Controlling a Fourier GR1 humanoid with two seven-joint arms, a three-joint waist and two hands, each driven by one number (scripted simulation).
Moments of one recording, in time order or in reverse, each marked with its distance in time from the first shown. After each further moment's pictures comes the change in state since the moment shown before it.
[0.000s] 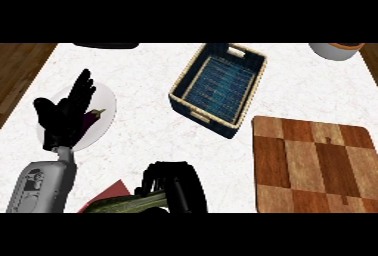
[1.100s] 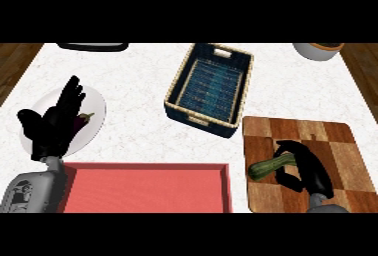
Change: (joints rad) left arm 0.070 0.016 0.022 -0.052 0.012 -0.001 -0.014; right arm 0.365 -0.183 -0.935 0.201 0.229 0.667 -0.357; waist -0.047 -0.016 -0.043
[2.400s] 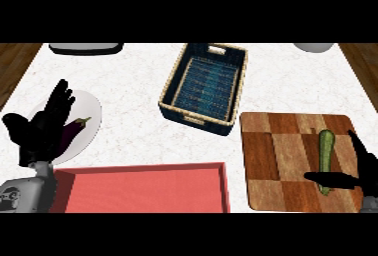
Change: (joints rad) left arm 0.038 0.037 0.013 -0.026 0.028 0.014 0.013; right arm 0.021 -0.136 -0.242 -0.010 -0.176 -0.041 0.148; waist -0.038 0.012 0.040
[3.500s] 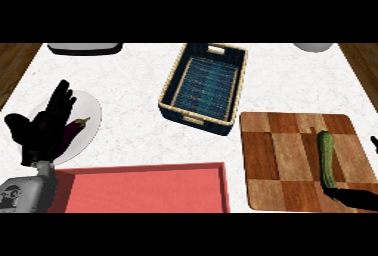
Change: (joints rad) left arm -0.002 0.038 -0.044 0.038 0.053 0.044 -0.034; right arm 0.184 -0.099 0.051 -0.306 -0.177 -0.003 0.071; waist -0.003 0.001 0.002
